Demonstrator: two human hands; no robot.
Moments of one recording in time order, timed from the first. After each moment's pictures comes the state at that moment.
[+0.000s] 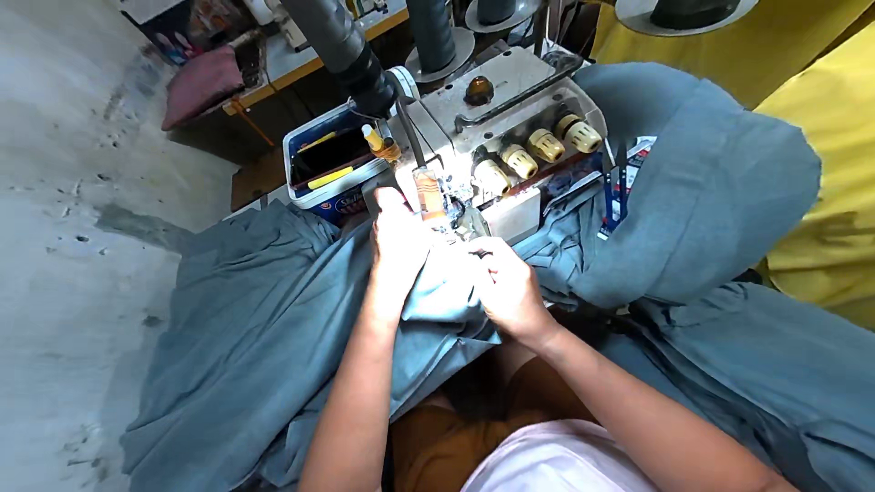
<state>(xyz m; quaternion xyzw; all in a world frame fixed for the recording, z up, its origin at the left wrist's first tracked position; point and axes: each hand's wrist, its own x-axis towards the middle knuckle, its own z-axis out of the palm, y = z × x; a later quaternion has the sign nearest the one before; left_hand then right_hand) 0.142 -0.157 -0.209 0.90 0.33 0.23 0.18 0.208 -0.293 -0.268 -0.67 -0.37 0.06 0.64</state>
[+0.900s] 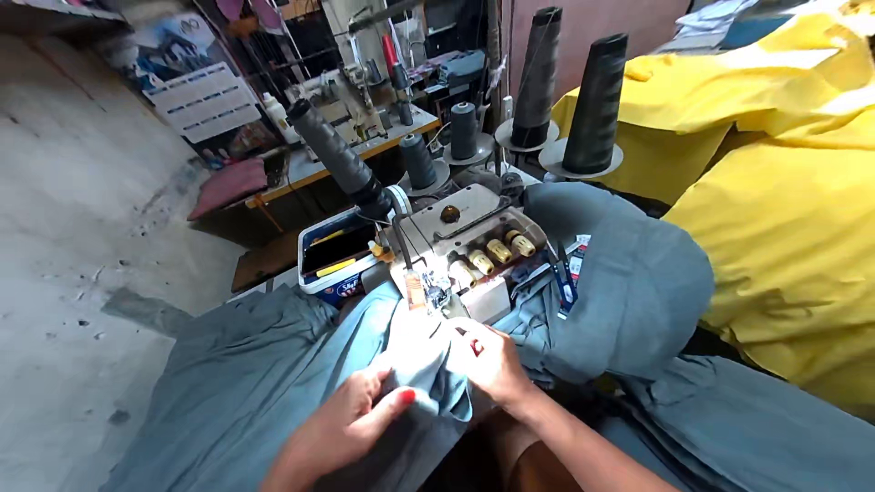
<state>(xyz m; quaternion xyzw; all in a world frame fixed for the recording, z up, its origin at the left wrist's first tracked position) 0.047 -0.166 -0.168 0.93 0.03 0.14 0.35 0.223 -0.296 -0.261 -0.68 -0.42 -0.06 0.59</state>
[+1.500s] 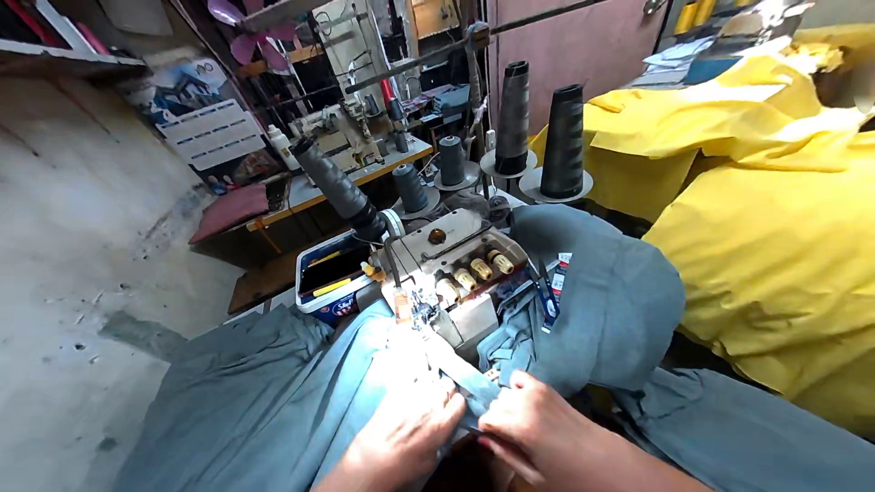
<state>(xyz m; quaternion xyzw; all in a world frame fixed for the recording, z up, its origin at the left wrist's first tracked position) 0.097 -0.222 -0.167 0.98 -0.13 0.09 -0.07 0.239 -0.389 -0.230 -0.59 -0.73 -0.15 0.32</state>
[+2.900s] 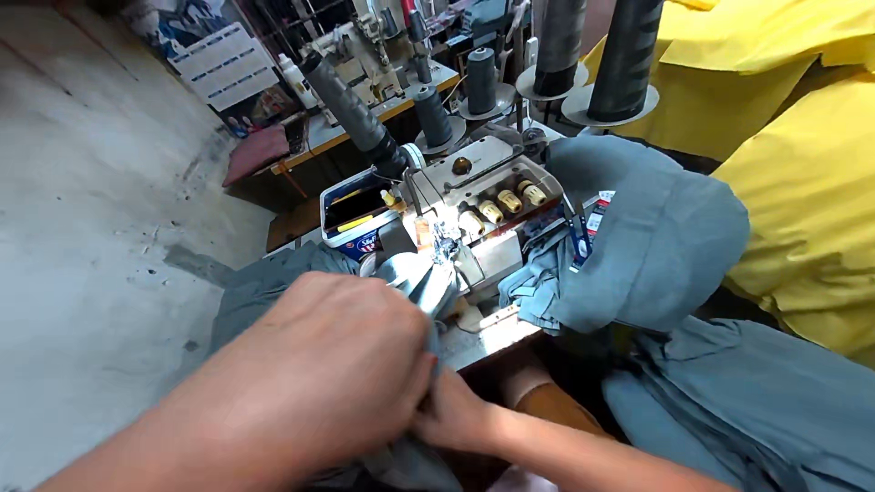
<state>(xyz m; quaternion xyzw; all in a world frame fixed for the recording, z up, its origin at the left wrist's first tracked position) 0.060 -0.245 -0.008 1.00 -0.04 -0.07 -0.06 0.123 -0.326 -0.252 -0.56 -0.55 0.20 0.59</state>
